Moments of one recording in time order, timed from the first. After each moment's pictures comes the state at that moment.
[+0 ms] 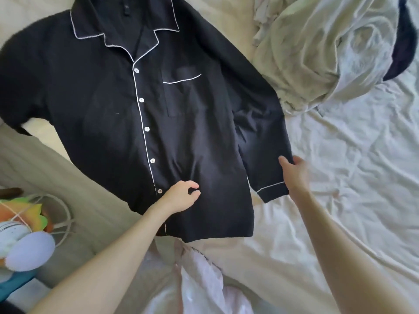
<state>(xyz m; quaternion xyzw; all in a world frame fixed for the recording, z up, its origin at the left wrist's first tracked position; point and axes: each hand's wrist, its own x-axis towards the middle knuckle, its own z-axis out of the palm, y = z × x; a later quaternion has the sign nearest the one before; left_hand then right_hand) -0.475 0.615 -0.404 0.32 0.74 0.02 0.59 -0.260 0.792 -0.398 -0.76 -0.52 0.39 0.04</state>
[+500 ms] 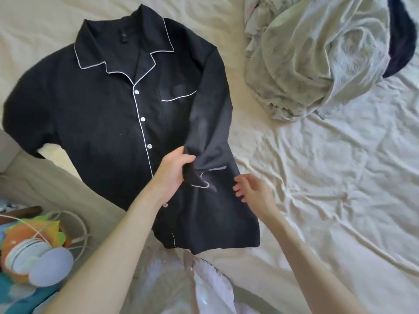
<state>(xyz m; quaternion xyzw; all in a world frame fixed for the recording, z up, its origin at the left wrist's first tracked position) -0.514 0.680 -0.350 0.03 0.60 0.50 0.62 -0.314 0.727 -0.375 -0.62 -0.51 0.59 0.02</state>
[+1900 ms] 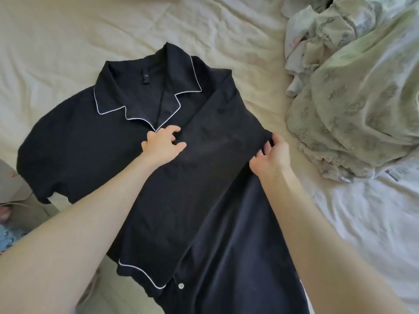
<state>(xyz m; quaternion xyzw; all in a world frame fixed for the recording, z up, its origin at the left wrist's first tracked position) -0.689 0.810 -0.434 0.33 0.88 0.06 0.33 -0.492 0.910 -0.423 -0.55 0.09 0.76 0.34</state>
